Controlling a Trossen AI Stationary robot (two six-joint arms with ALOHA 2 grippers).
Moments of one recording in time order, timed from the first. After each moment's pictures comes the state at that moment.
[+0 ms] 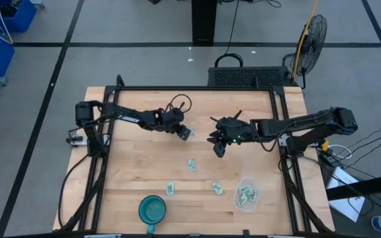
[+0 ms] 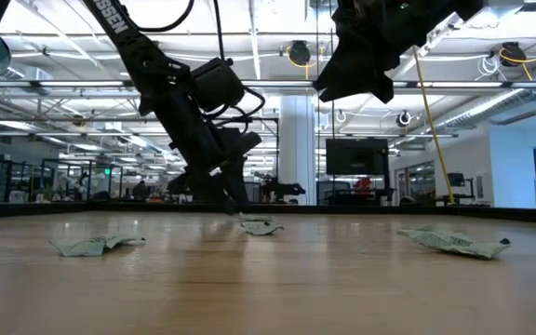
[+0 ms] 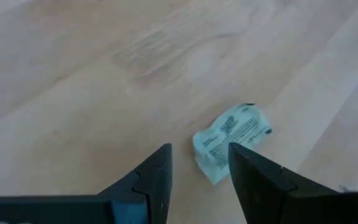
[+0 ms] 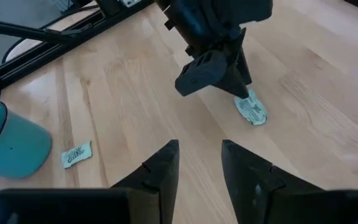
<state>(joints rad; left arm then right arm) 0.27 1.81 0.91 -0.01 -0.03 -0.62 0.03 1.32 0.88 -0.20 0.18 0.53</state>
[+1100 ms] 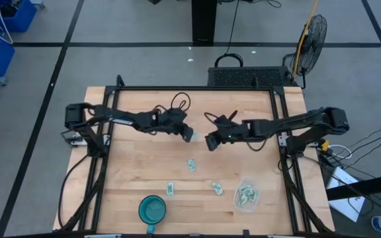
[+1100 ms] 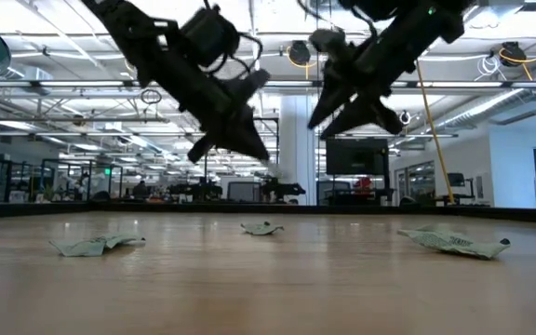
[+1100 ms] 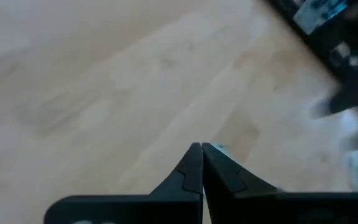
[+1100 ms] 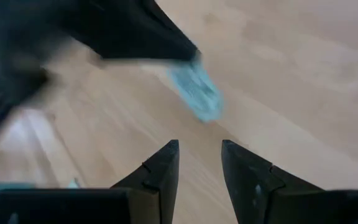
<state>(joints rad) 0.19 1.68 0.92 0.10 -0.02 -0.67 0.00 1.45 0.88 -0.19 0.21 0.90</state>
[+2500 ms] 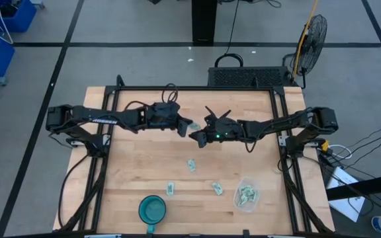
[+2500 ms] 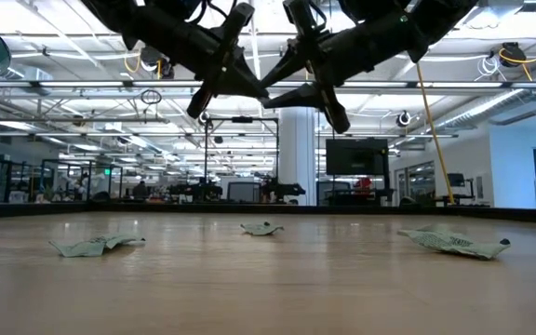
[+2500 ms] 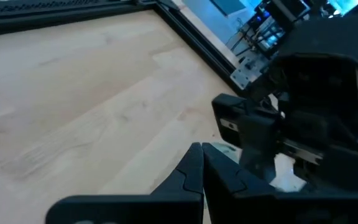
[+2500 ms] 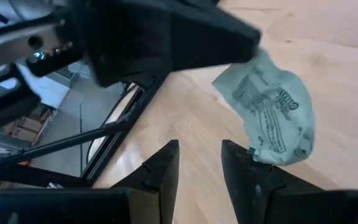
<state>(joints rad) 0.16 1.47 0.92 0.11 -0.05 -0.69 -0.03 1.57 0.88 0.30 0.10 0.95</state>
